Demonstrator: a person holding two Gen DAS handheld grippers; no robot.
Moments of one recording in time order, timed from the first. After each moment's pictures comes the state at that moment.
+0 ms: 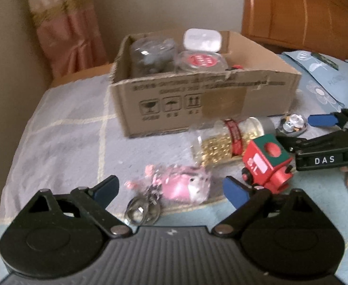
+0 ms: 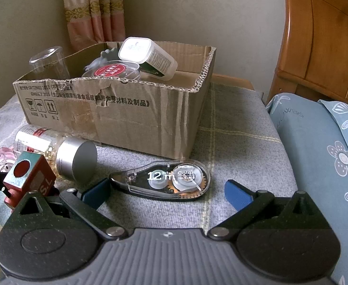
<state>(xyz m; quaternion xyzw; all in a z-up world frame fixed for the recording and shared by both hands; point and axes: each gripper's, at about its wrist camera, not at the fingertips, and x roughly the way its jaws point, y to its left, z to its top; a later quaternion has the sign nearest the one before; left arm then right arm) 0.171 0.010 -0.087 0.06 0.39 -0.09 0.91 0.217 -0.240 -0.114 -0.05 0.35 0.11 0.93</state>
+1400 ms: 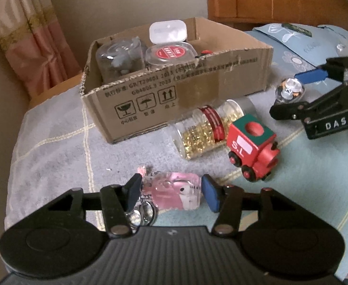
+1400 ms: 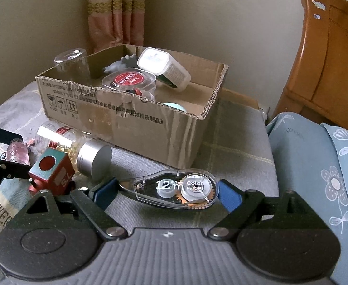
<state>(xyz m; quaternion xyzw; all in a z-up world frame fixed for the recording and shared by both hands) 0.170 0.003 -0.086 0.13 0.41 -0.15 0.89 0.204 -0.238 -0.085 -0.11 0.35 0.14 0.92</state>
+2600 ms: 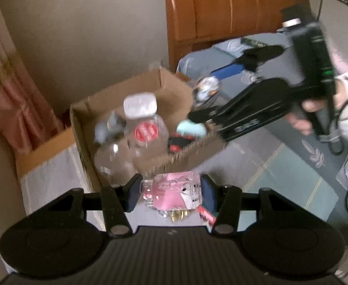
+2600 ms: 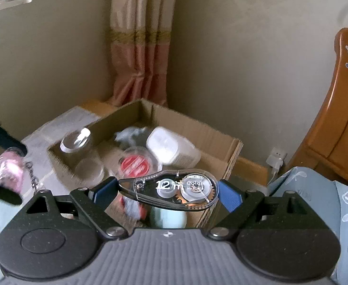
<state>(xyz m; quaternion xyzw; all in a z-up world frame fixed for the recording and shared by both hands) 0.212 -0.011 0.048 0.15 0.40 -0.26 0.86 0.285 -0.220 0.016 -0.14 0.31 0.22 0.91</state>
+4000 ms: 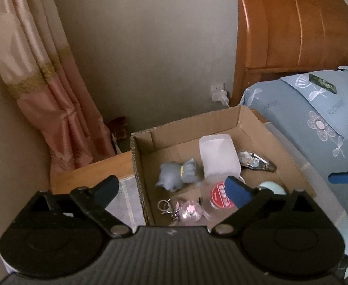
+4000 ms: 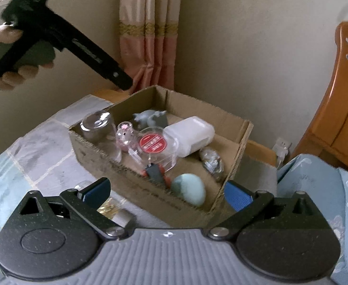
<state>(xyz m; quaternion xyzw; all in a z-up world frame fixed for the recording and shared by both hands) 0.306 0.016 0.048 0.11 0.38 -0.13 0.91 0.234 -0.218 -0.002 -0.13 0.33 0.23 0.91</state>
